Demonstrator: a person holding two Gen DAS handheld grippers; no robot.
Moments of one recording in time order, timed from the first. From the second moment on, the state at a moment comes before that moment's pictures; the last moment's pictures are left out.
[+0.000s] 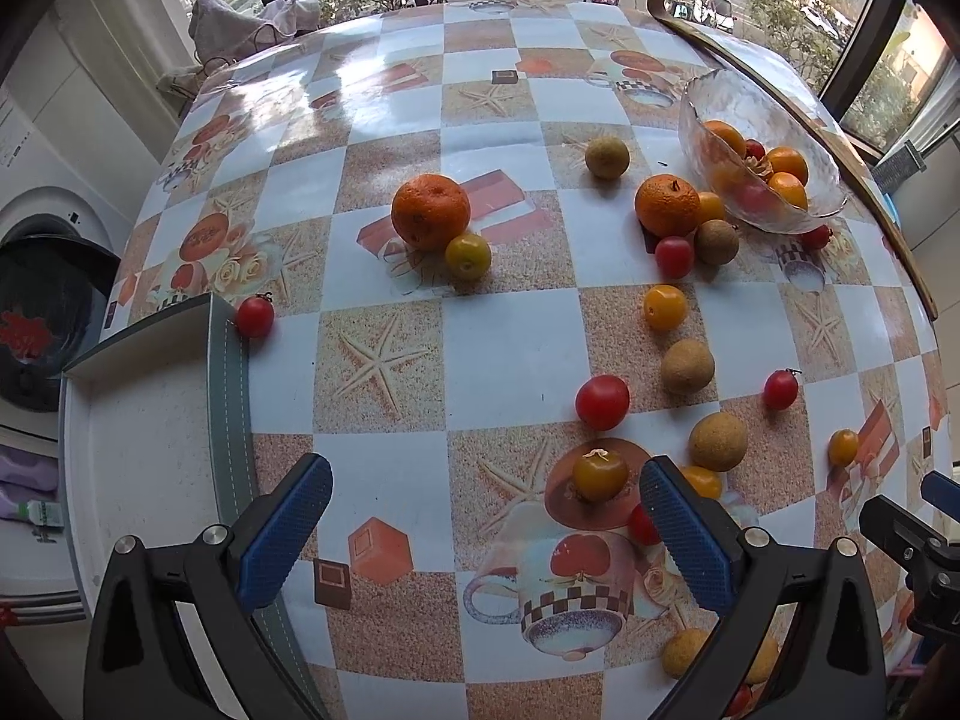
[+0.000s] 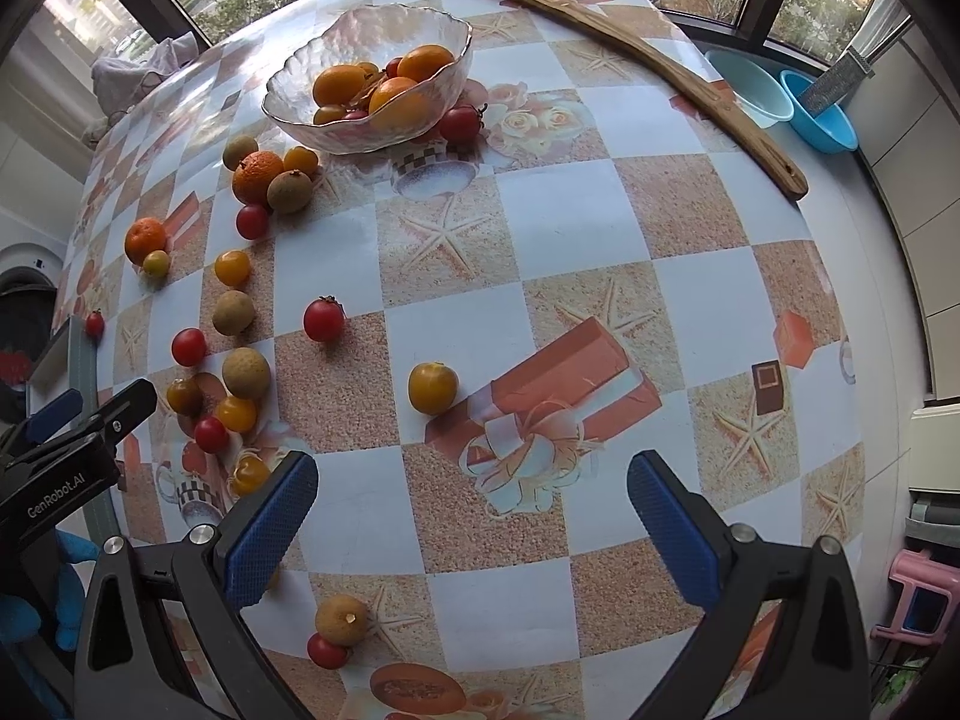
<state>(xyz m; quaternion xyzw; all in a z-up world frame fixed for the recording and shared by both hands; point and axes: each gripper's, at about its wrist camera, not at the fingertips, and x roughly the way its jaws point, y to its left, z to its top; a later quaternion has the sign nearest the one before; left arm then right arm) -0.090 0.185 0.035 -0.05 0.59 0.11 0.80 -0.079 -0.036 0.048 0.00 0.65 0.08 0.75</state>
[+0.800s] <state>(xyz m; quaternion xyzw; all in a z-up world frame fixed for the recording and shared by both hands) -0.053 0.165 0.005 -0.02 0.61 0.06 0.79 -0.059 -0.014 0.020 -0.01 0.66 0.11 0.74</state>
